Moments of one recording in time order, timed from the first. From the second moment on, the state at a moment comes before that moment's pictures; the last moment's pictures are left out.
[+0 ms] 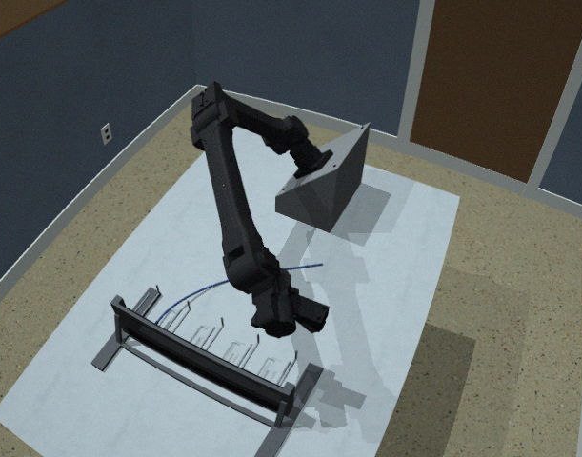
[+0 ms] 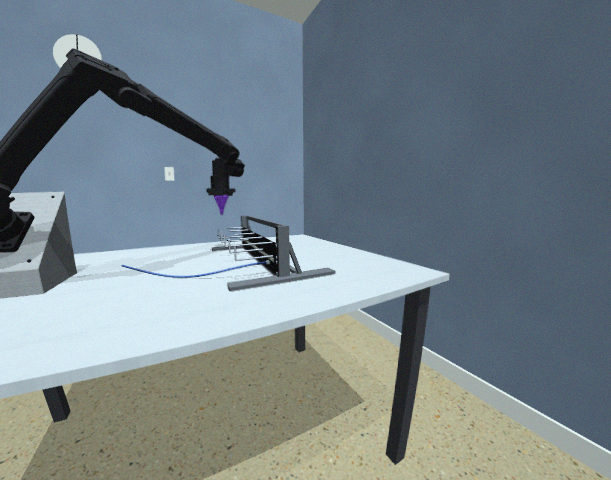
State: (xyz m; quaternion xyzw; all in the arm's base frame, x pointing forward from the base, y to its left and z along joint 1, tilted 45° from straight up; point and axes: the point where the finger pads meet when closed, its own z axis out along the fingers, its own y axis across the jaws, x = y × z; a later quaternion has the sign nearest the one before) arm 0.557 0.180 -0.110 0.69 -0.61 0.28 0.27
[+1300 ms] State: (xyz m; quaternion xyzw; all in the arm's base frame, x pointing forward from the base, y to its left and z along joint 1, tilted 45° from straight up) arm 0.559 0.181 -0.108 0.68 -0.62 0.28 0.27
